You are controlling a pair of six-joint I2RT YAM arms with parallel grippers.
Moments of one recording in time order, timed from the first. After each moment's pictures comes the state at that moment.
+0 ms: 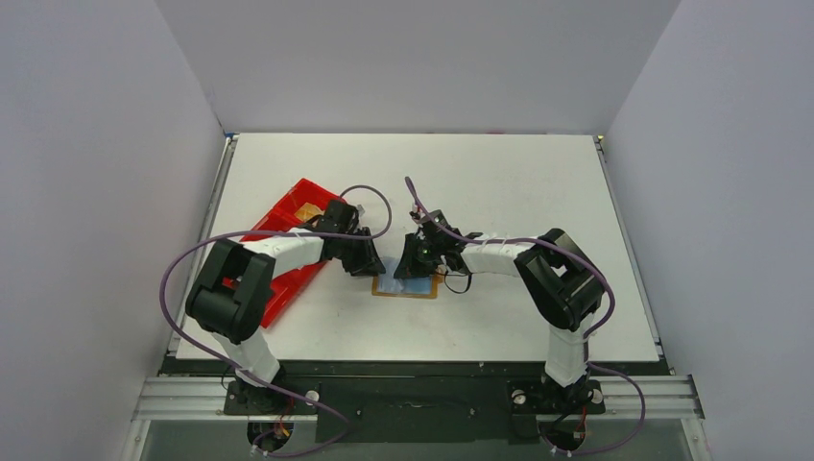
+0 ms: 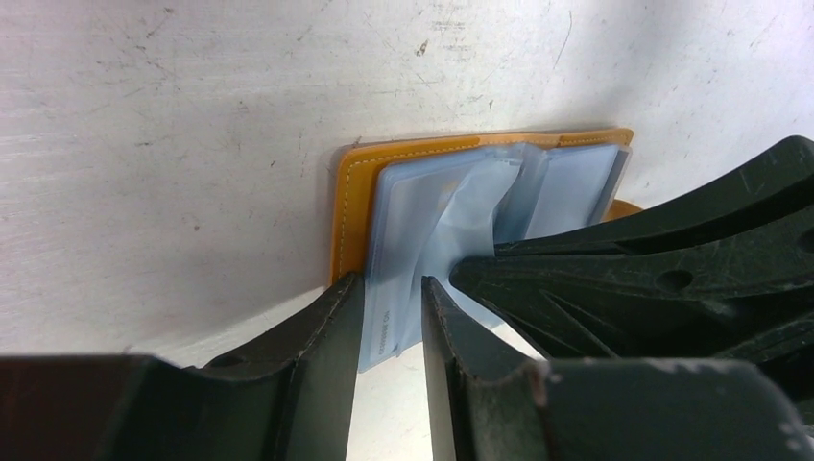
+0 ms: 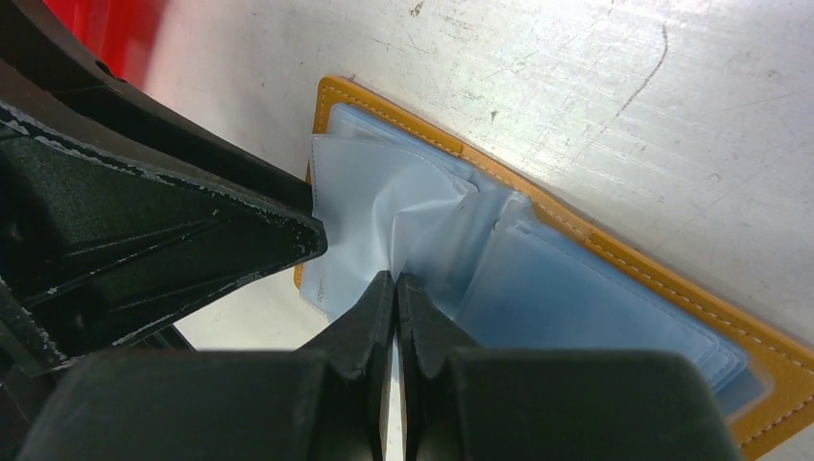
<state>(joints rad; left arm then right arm) -0.43 1.73 0.93 -0.25 0.35 -0.72 0.70 1.90 1.03 0.01 -0.33 0.69</state>
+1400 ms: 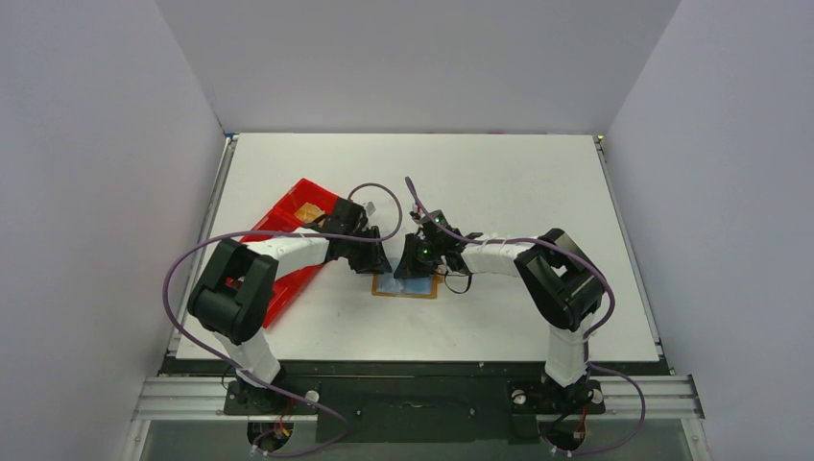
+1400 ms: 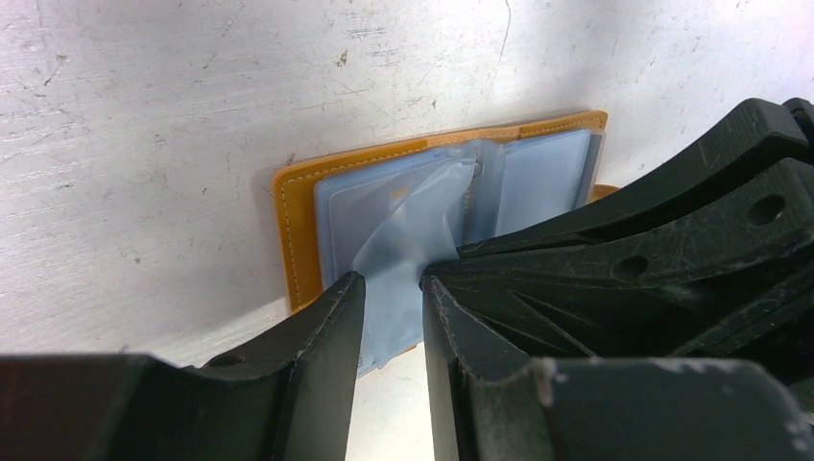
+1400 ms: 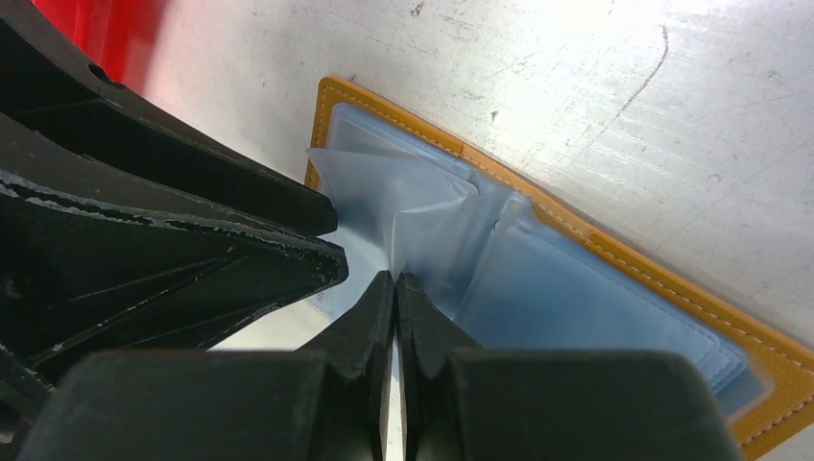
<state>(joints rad) -0.48 1.73 0.96 -0.23 0.32 -0.64 0.70 1.90 1.03 0.01 -0.33 0.69</state>
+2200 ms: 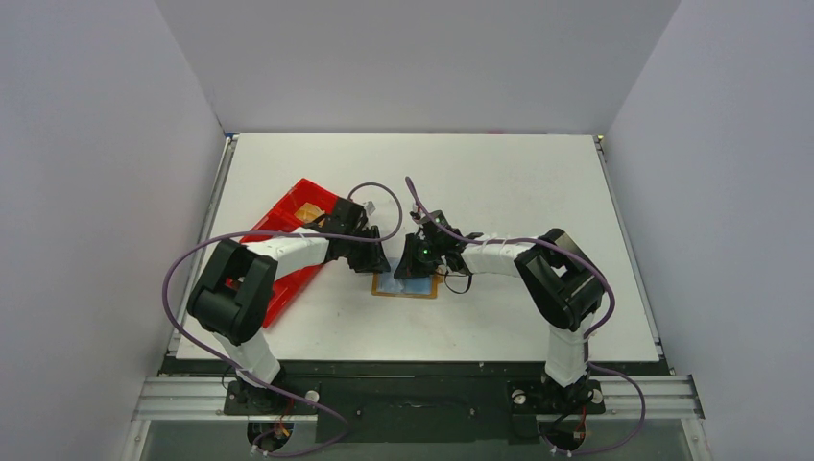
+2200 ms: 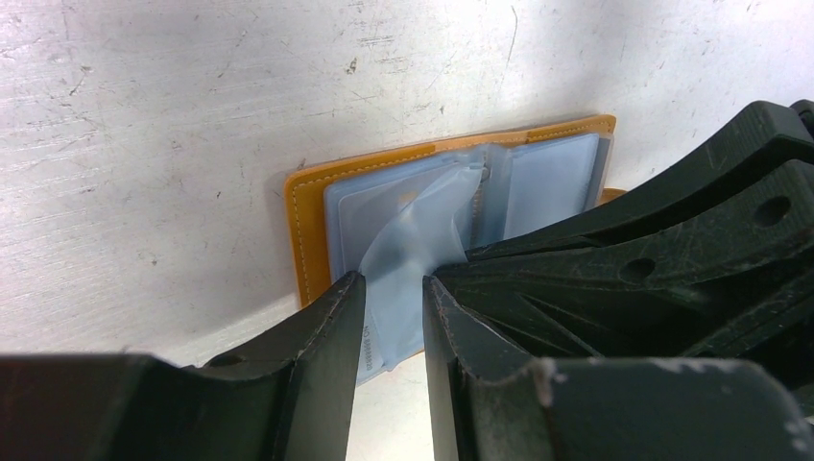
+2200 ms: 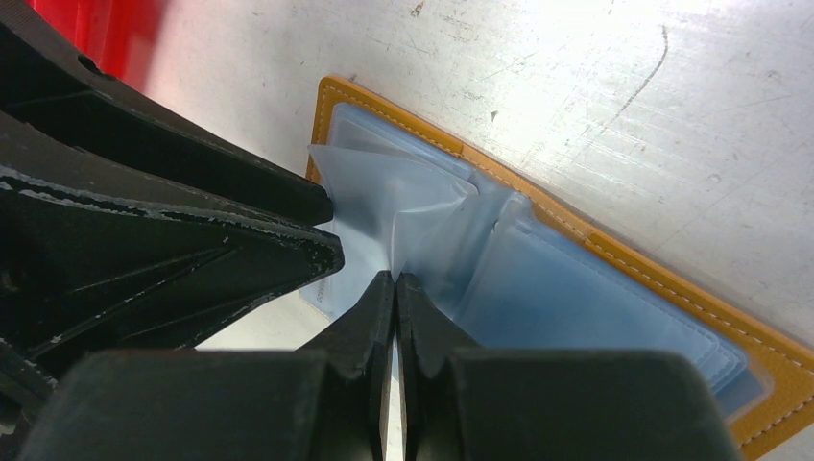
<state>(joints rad) -0.48 1.73 0.96 -0.23 0.30 -0.62 0.70 1.90 1.03 0.02 -0.33 0.69</state>
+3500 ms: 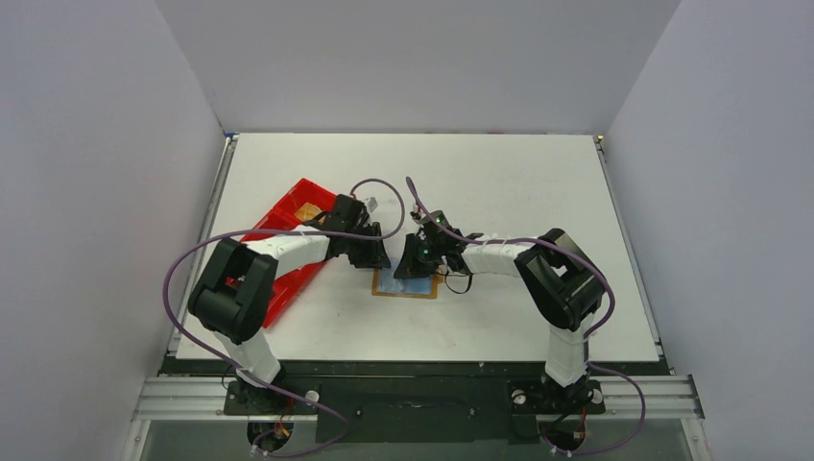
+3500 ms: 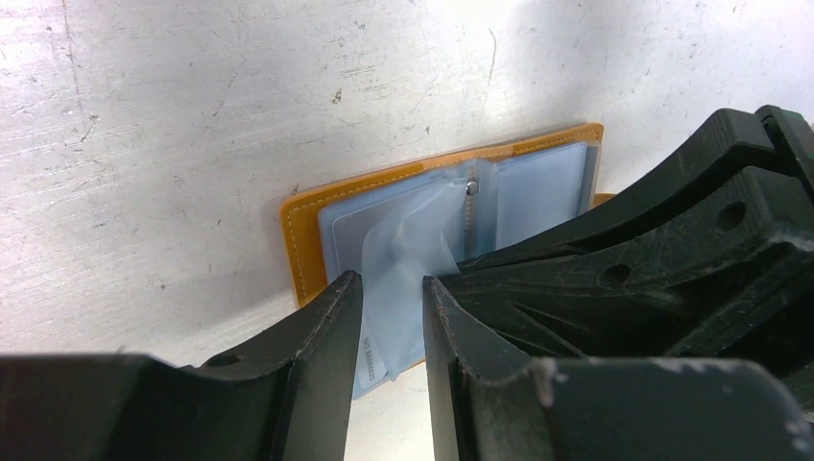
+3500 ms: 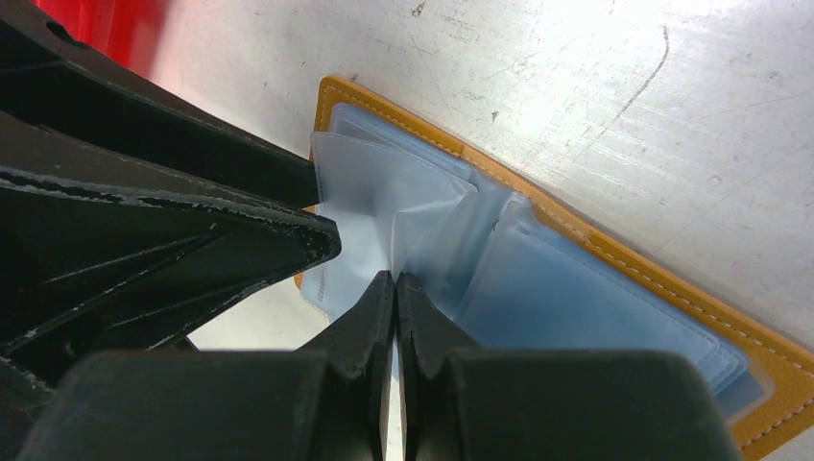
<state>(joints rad) -0.48 1.73 0.98 -0.23 0.30 -0.57 0.69 1.90 1.02 0.03 -0.34 0.69</state>
